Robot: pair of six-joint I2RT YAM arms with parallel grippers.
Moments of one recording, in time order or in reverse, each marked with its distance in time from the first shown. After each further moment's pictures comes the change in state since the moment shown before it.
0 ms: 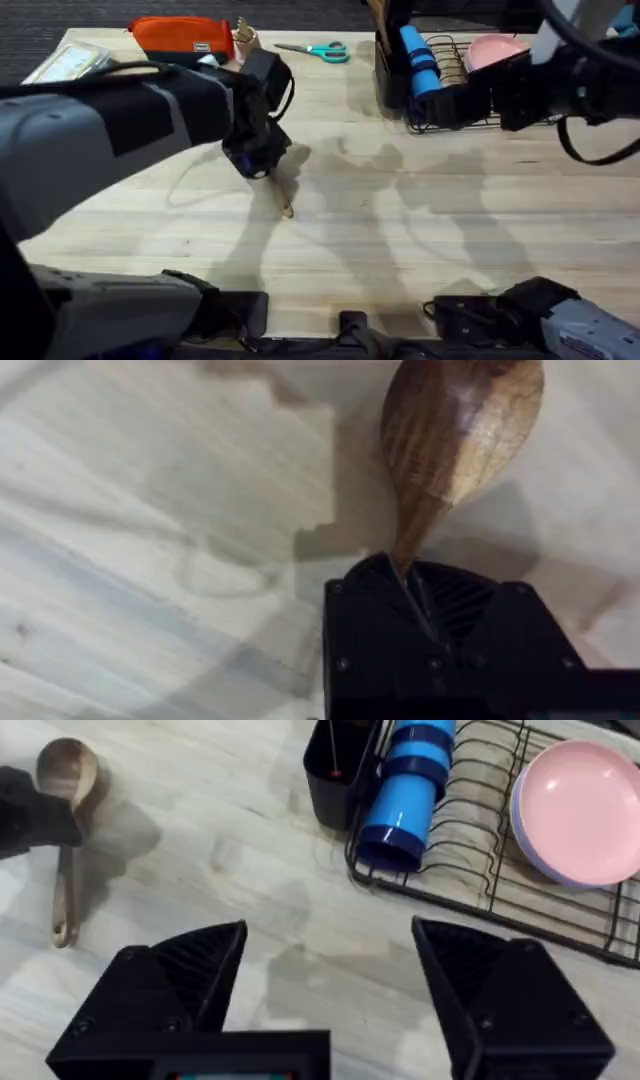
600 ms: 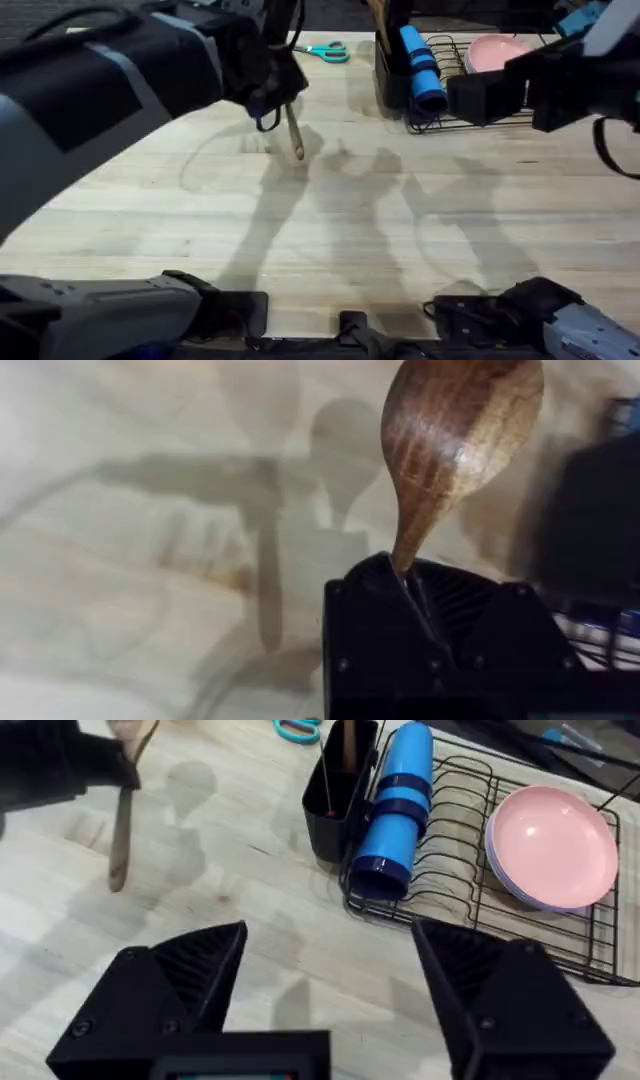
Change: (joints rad) left arm -0.040 -0.041 0.226 0.127 -0.025 0.197; right arm 0.000 -0.114 0.000 0.030 0.001 0.000
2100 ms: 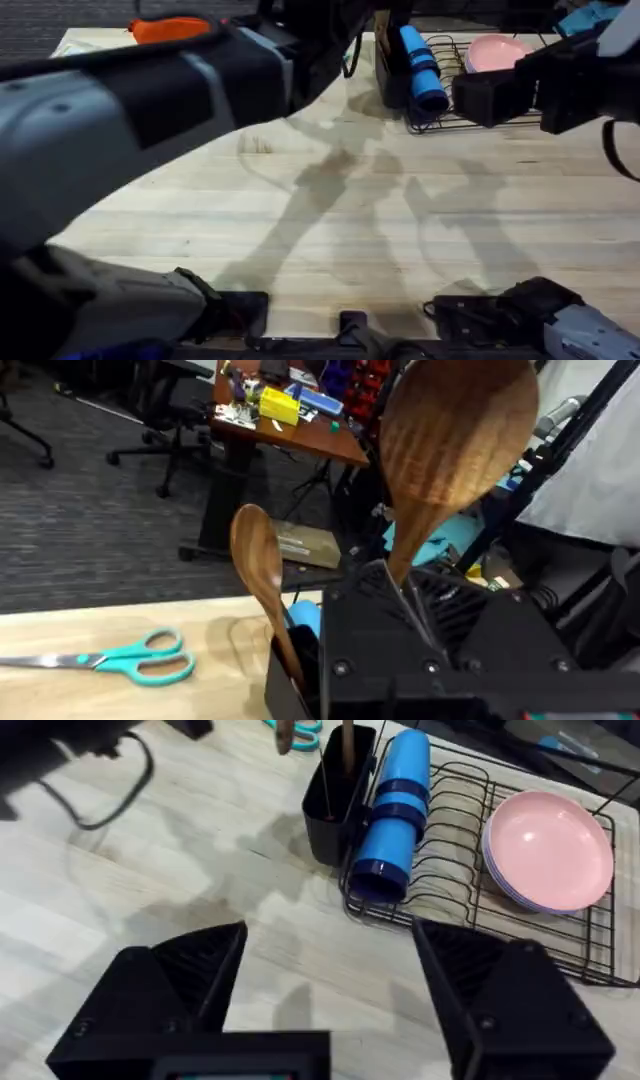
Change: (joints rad) left arm -0.228 0.097 0.044 1.003 -0.001 0.474; right arm 0.000 -0.025 0.000 0.000 0.000 0.000
